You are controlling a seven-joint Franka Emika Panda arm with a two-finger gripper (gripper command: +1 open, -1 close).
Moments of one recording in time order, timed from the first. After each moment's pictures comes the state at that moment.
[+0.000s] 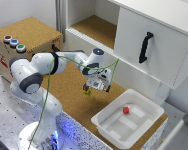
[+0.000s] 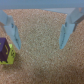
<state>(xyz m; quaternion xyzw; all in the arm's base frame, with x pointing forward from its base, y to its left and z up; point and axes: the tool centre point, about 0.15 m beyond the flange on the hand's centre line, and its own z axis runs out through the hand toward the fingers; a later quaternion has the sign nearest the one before) 0.374 -0.115 0.277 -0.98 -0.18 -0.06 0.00</state>
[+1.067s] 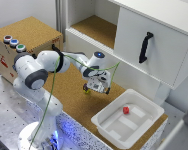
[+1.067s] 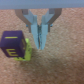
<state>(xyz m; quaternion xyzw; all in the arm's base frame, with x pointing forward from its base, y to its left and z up) 0.367 -0.066 0.250 -0.98 -0.20 -0.04 0.04</state>
